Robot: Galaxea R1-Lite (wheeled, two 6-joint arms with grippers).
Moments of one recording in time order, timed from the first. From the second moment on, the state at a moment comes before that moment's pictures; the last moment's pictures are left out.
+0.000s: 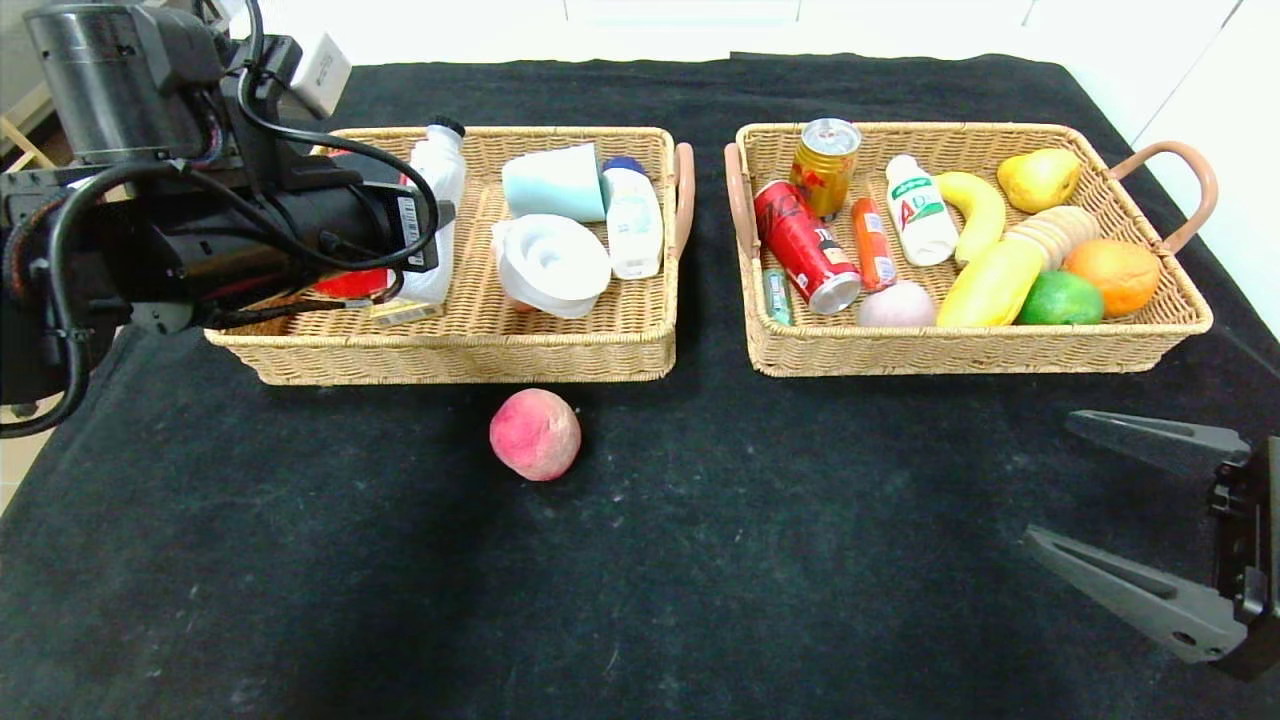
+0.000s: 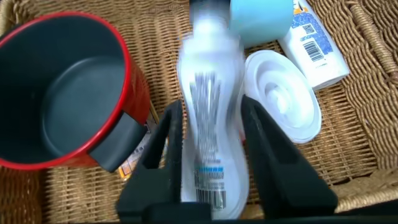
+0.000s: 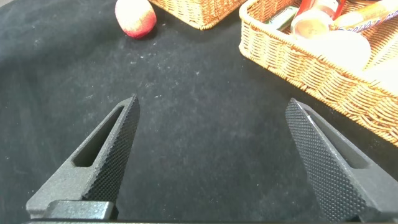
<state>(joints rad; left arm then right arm) -0.26 1.66 -1.32 -0.30 0.12 0.07 0.20 1.19 -0.36 -0.83 0.64 -0.17</state>
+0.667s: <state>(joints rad) -0.30 1.65 -1.30 -0.27 0.13 0.07 0.20 1.19 -0.36 -0.83 0.64 -0.17</state>
